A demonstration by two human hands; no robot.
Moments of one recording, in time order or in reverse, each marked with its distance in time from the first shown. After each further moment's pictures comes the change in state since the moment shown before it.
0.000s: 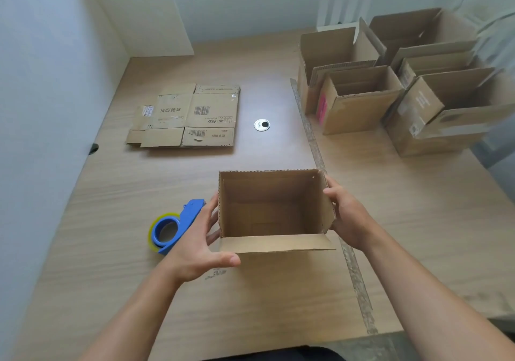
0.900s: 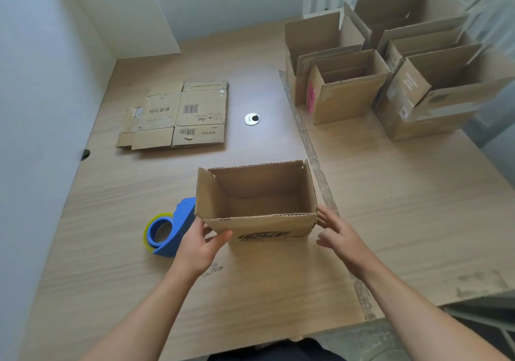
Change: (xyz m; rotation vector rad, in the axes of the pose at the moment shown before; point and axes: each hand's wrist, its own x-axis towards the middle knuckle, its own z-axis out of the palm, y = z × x) left_hand 0.015 -0.045 0.023 0.064 0.372 -0.151; right_hand -0.045 0.076 -0.005 -0.106 0.103 -0.038
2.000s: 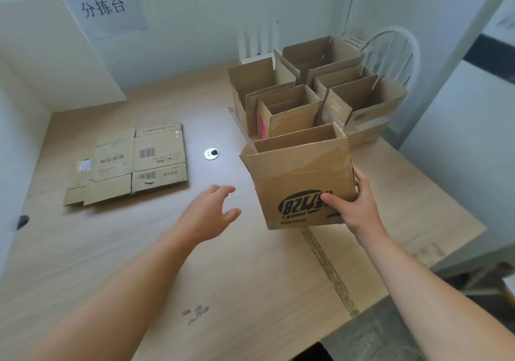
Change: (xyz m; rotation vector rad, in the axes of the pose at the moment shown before) left_hand 0.087 0.122 0.021 0.822 -0.264 0.450; right_hand -0.016 -0.065 -0.056 0.016 0.706 -0.227
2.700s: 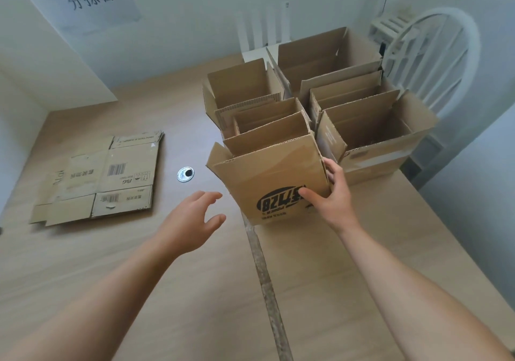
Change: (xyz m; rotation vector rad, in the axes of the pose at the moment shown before) left_hand 0.139 0.060 0.030 0.062 0.044 -0.153; right_hand 0.217 0.018 -0.018 -0.060 -0.252 -0.129
